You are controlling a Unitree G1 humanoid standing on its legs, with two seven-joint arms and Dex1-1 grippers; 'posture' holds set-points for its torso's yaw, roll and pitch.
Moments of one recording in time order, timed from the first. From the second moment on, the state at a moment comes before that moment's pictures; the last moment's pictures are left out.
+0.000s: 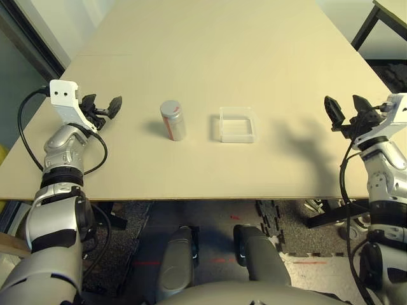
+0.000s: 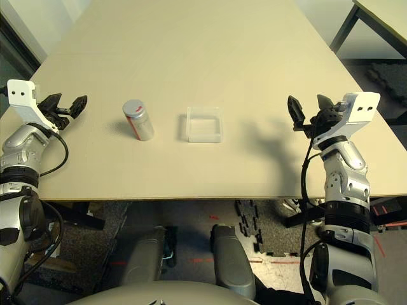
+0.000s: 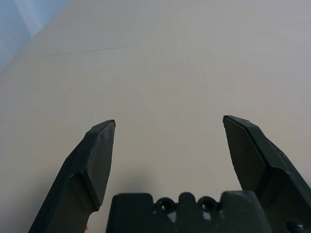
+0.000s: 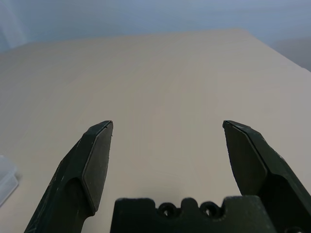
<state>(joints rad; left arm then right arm) -0.76 0.62 0.33 1.04 -0.24 -0.13 -0.62 -0.38 -0.46 -0.40 0.35 0.42 0.04 0.50</state>
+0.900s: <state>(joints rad) -0.50 0.60 0.35 0.54 -0.37 0.03 -0.69 -0.34 -0.50 -0.24 0.12 0.56 0.20 0.91</state>
